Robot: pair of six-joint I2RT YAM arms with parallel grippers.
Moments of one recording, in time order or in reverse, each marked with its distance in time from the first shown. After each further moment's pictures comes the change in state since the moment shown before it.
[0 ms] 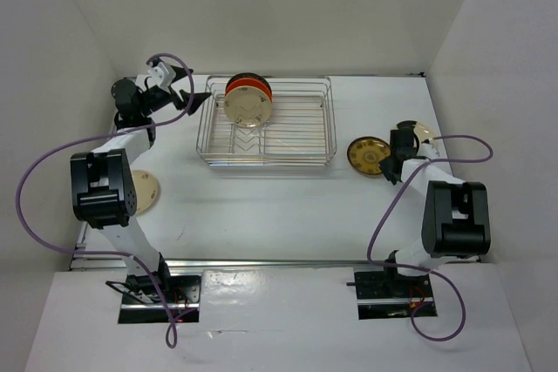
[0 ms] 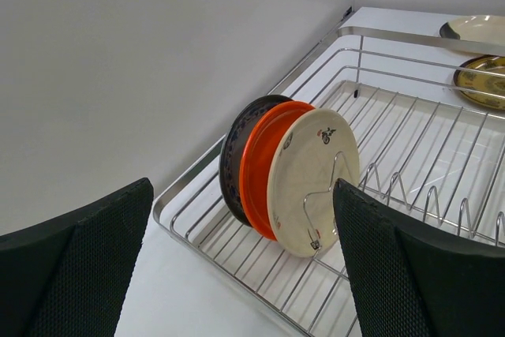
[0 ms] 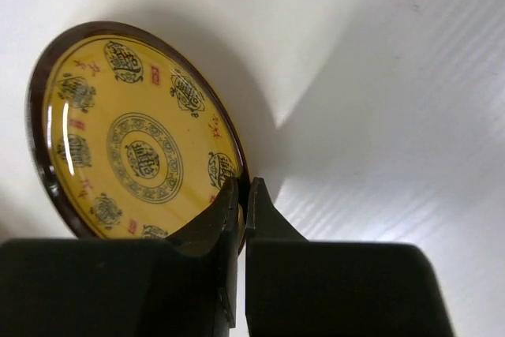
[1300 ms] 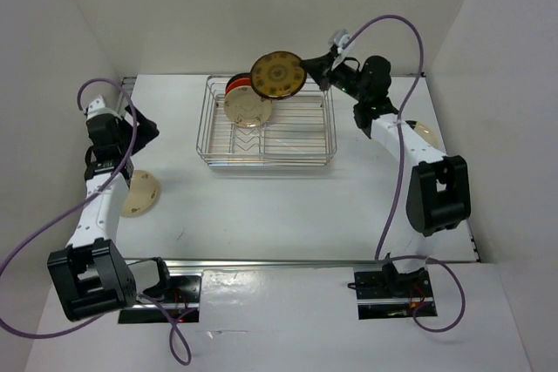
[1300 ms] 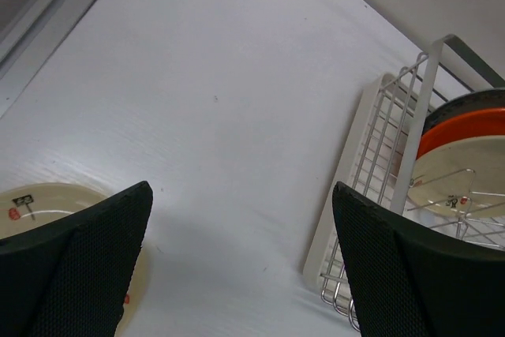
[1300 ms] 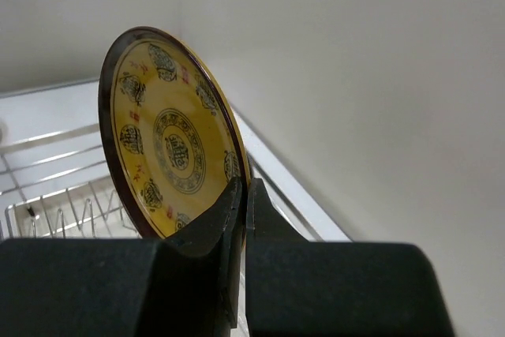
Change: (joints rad) left arm 0.127 -0.616 -0.321 -0.953 -1.003 -0.462; right arm 0.301 0.182 0.601 0.794 -0.965 -1.049
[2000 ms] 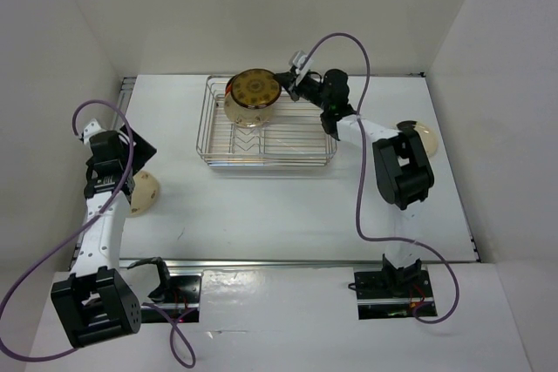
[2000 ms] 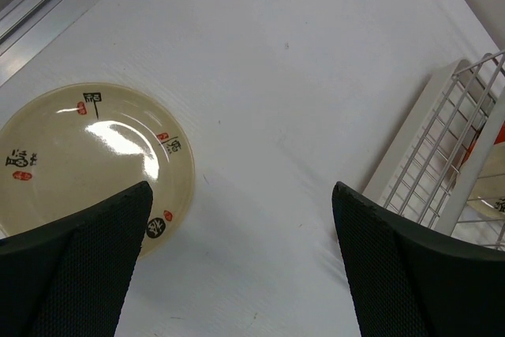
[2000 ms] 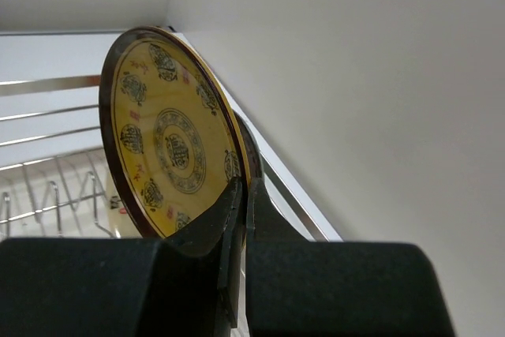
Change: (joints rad) left arm 0.000 -0.170 -0.093 -0.219 -0.163 -0.107; right arm 0.138 0.320 0.090 0.169 0.074 -0.169
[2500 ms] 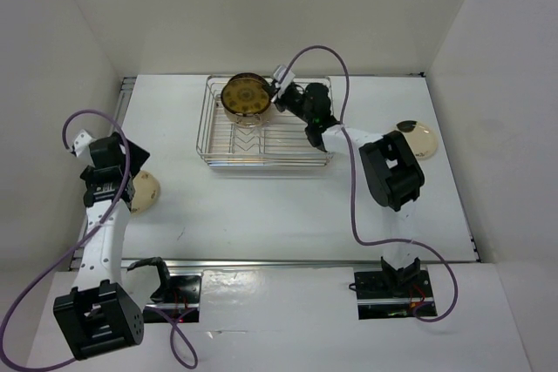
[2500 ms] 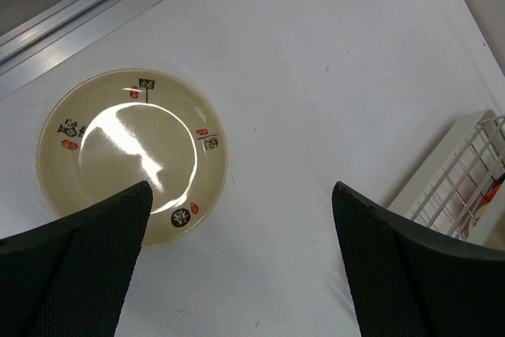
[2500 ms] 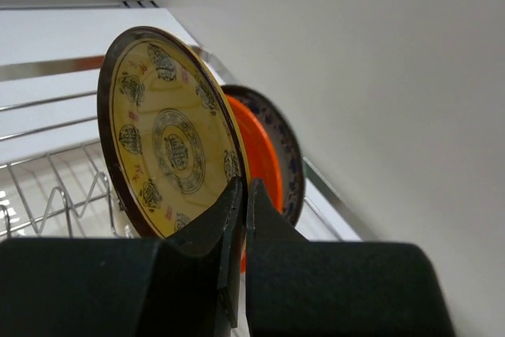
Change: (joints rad) left arm 0.002 -0.071 -0.030 -0.055 -0.130 -0.097; right arm 0.108 0.037 -0.043 0.044 0.210 -0.080
